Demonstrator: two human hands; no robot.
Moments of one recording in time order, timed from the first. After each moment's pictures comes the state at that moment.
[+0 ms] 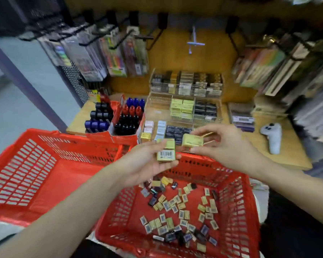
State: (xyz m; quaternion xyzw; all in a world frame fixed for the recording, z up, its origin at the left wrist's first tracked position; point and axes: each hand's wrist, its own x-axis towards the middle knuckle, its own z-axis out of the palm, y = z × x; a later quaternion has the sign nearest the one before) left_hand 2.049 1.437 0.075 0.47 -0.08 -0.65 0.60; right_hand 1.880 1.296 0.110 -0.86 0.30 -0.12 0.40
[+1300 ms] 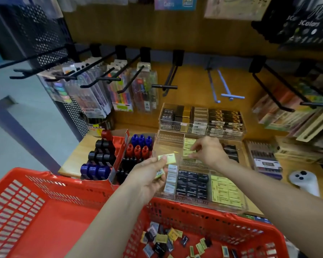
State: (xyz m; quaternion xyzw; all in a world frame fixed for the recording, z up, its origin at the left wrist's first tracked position) left_hand 2.141 1.348 0.053 0.56 0.06 -0.50 0.66; right_hand 2.049 1.161 0.031 -0.88 0.41 -0.04 0.24
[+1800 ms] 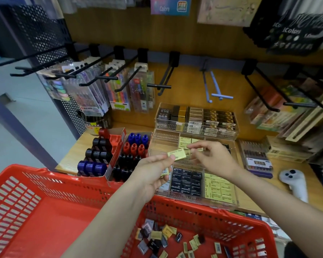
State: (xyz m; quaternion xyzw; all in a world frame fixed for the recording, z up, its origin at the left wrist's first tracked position) left_hand 2.121 1.343 0.066 0.61 0.00 -0.49 0.63; right_hand 1.998 1.187 0.052 -0.84 0.30 -0.15 0.43
